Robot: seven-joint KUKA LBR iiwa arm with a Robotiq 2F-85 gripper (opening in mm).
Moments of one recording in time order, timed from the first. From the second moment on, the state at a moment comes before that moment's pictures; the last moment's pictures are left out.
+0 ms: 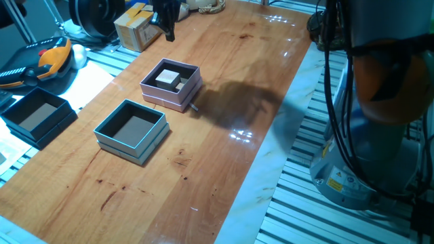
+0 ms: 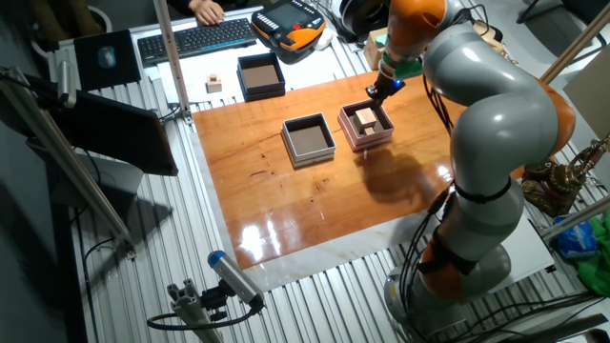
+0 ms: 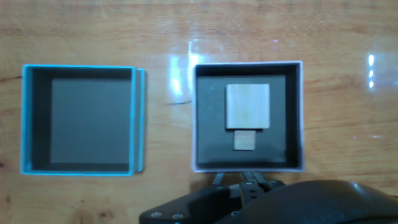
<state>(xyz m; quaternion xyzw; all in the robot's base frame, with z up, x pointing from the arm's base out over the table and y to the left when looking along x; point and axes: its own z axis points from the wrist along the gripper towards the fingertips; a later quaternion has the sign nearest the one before) 0.565 -0.057 0.260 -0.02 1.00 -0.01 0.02</state>
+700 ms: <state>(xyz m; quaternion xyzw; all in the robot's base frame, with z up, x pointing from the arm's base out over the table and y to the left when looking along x) 0.564 -0.052 0.258 -0.01 1.00 0.00 0.01</state>
